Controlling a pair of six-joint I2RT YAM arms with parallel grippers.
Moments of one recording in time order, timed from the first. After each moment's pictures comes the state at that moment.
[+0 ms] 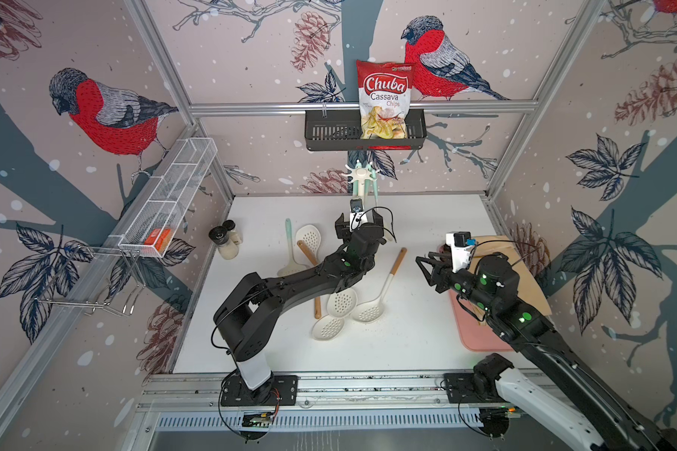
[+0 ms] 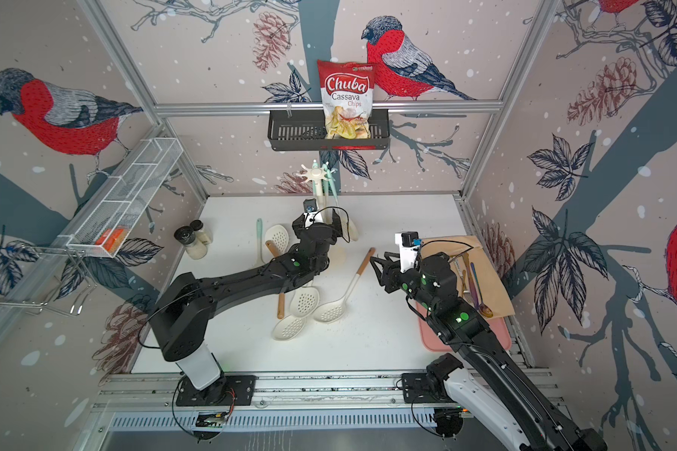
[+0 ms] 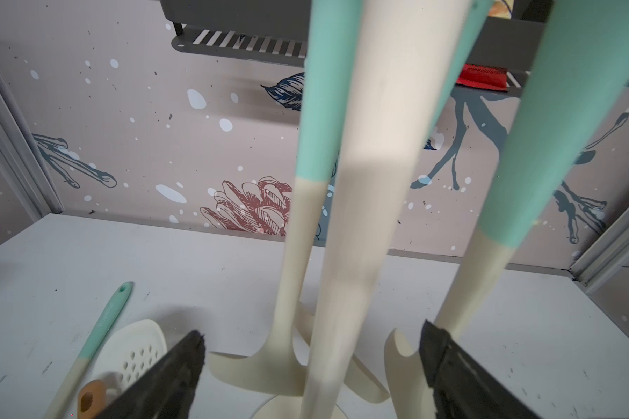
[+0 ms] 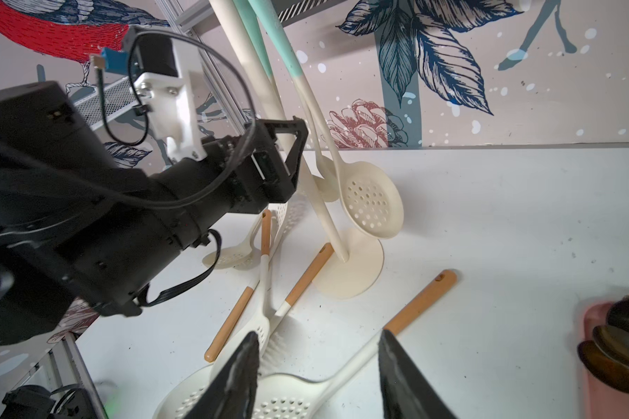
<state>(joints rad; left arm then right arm) -0.86 1.69 1.16 0.35 -0.83 -0.29 0.55 0.72 0.66 -0.20 -0.17 0.29</state>
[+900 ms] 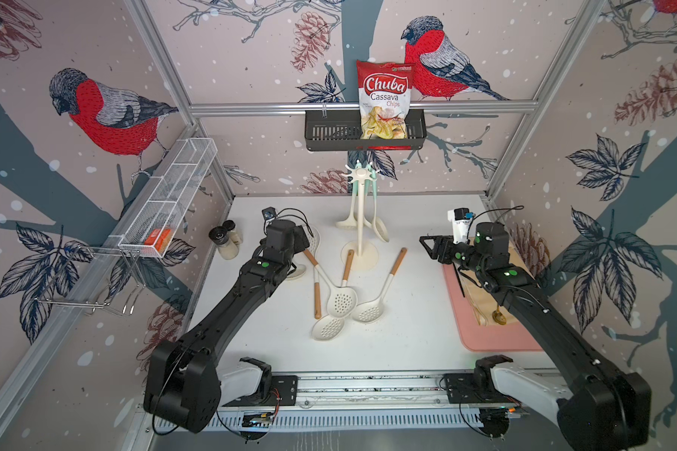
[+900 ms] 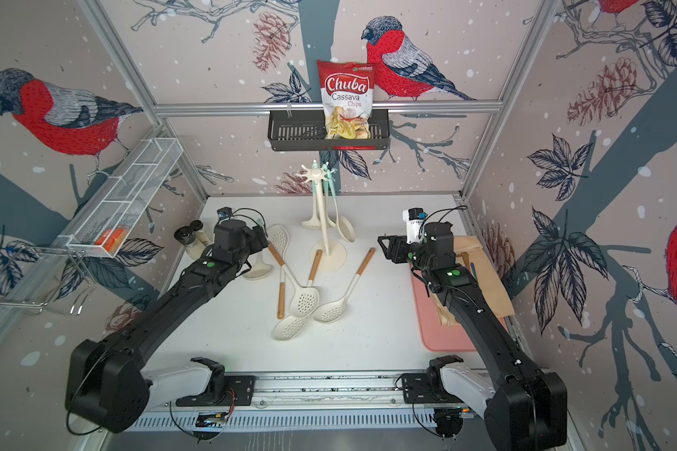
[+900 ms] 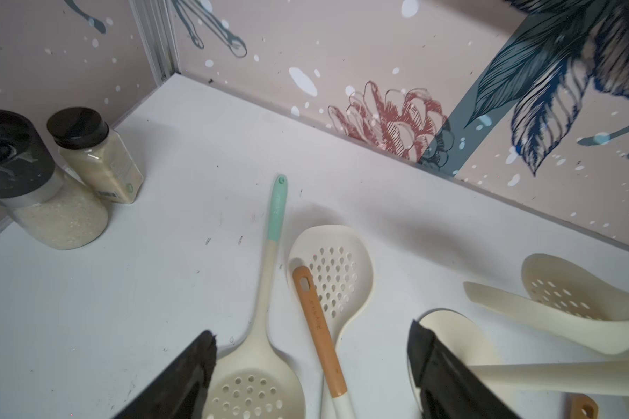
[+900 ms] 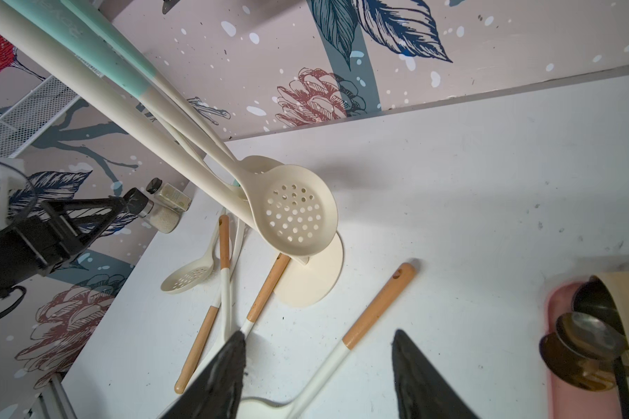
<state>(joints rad) -0.29 1.27 0.93 -0.26 -0.32 -0.50 0.24 1.07 0.83 -0.22 -0.44 0.29</state>
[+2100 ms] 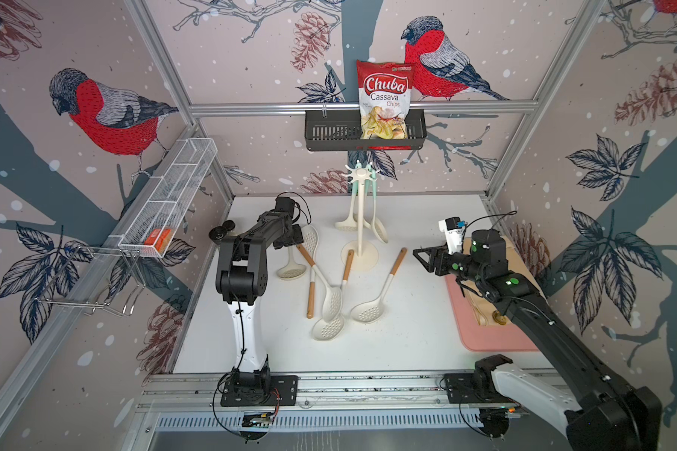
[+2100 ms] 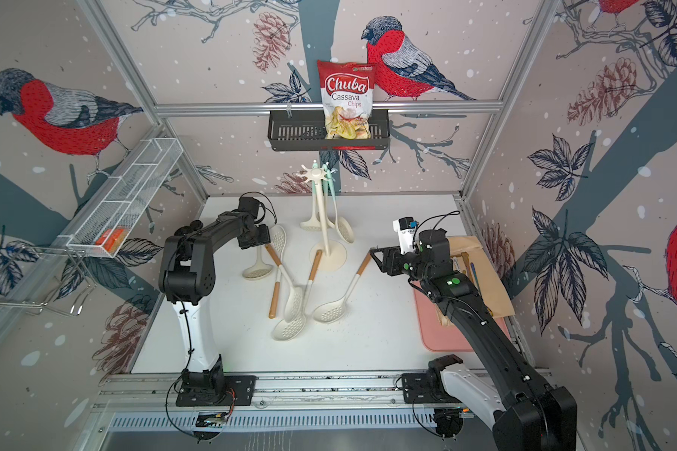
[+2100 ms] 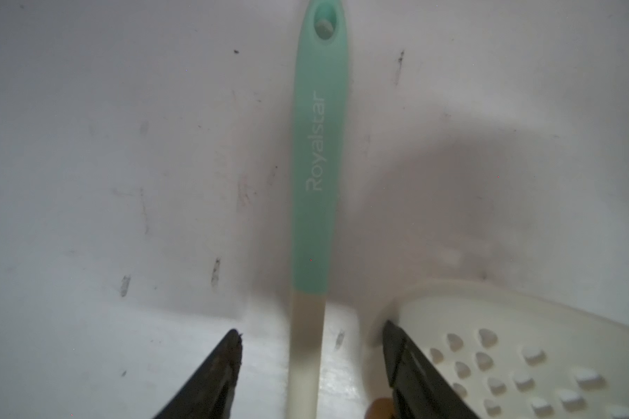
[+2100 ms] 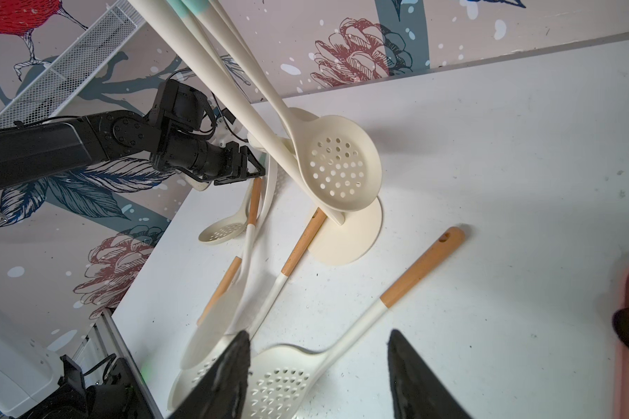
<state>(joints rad) -0.09 2.13 1.55 -0.60 -0.06 -0.34 0.33 0.99 0.80 -0.32 -0.47 0.29</state>
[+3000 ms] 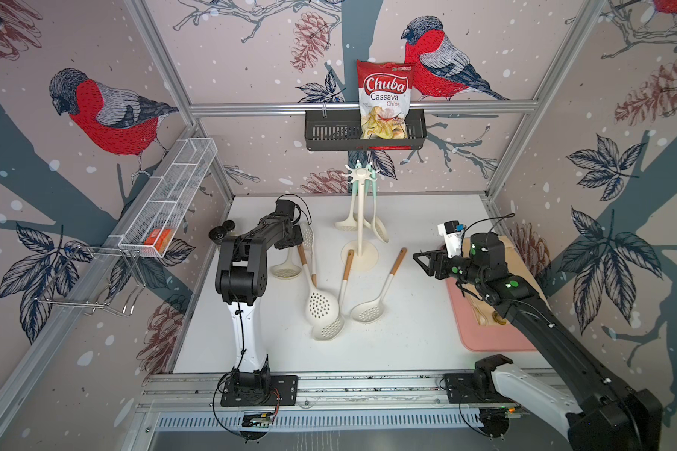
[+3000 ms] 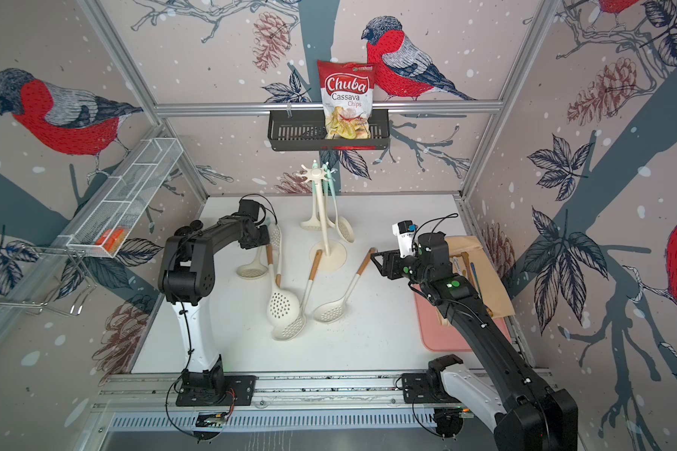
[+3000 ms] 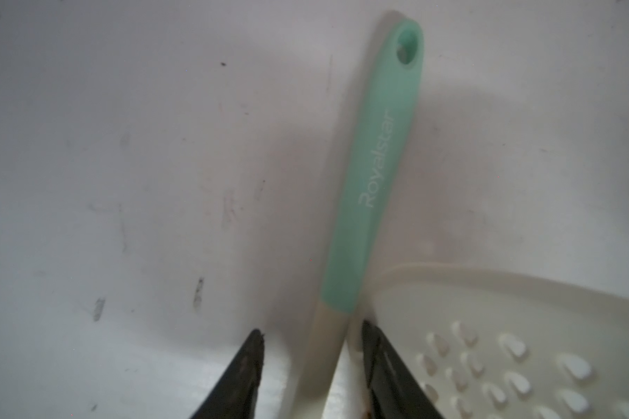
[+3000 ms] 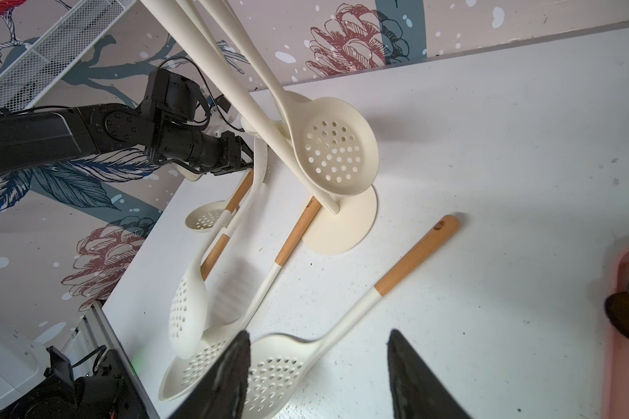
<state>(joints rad) -0.08 2.10 1.48 -0.51 -0.07 -0.34 0.34 0.98 0.77 -0.32 -0.45 0.27</state>
